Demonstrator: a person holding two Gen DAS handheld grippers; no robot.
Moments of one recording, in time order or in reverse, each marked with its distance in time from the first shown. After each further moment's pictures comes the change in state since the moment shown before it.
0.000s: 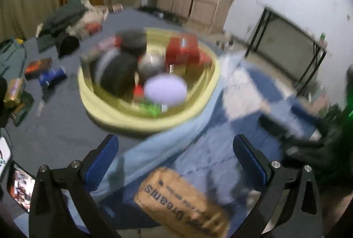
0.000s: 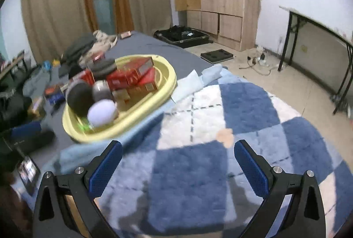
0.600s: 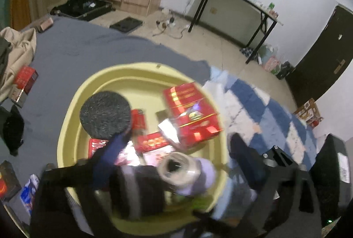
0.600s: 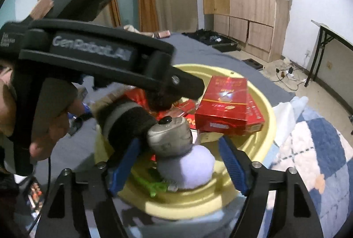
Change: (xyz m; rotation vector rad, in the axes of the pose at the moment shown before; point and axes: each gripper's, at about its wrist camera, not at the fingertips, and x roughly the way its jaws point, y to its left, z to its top) left arm 0.048 0.072 0.174 0.255 0.156 -0.417; right arm 0.095 0.118 0.078 -0.053 -0.028 0.107
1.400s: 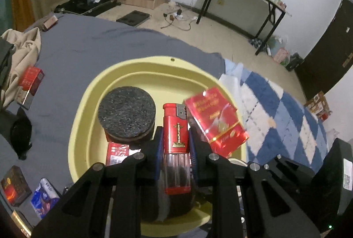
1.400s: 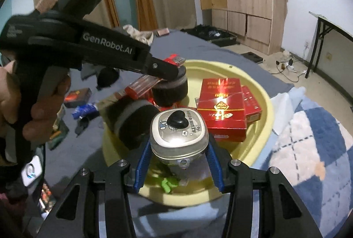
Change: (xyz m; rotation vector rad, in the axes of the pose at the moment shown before) left arm 0.031 0.020 0.004 0.028 0.098 0.060; right arm -0.018 -0.006 -0.011 0.021 0.051 0.005
